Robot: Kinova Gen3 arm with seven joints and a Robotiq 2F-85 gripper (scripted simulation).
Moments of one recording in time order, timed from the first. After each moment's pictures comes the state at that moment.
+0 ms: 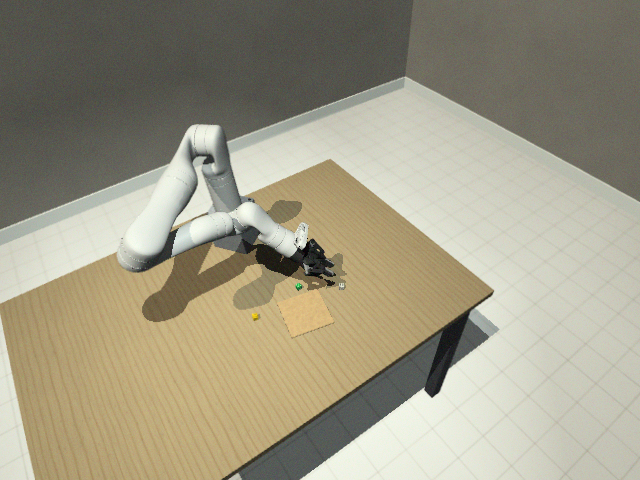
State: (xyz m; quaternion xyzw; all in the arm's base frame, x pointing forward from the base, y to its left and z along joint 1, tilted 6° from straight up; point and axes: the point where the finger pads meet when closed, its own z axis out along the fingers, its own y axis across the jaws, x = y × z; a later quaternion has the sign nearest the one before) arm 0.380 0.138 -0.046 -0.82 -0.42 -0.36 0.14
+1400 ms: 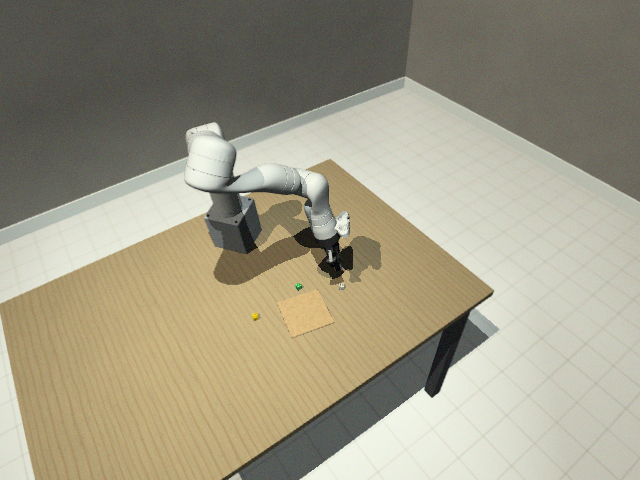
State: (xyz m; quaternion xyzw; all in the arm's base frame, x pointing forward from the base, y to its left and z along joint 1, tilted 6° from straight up) arm 0.395 0.165 -0.022 -0.88 -0.45 -0.12 0.01
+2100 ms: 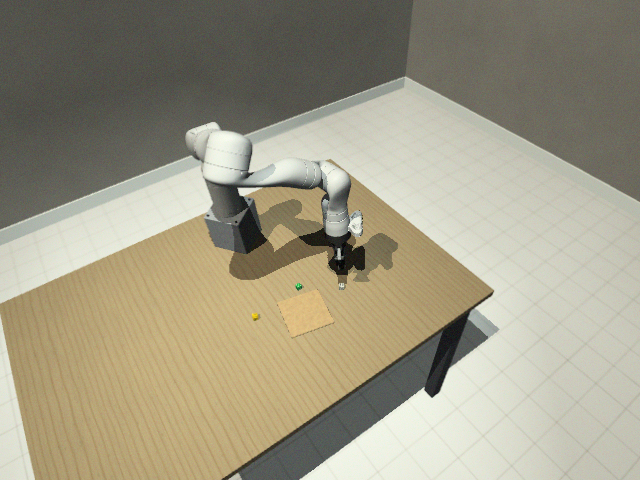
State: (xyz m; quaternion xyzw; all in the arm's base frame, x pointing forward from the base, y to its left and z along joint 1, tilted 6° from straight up) arm 0.404 0.173 -0.013 -0.89 -0.45 -0.05 -0.03
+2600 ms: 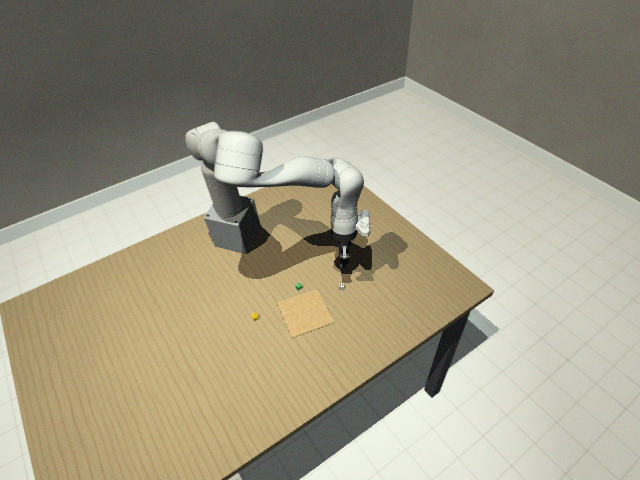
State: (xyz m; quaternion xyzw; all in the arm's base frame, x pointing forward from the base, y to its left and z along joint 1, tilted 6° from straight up) arm 0.406 0.181 -0.009 -0.89 -0.45 -0.01 -0.05
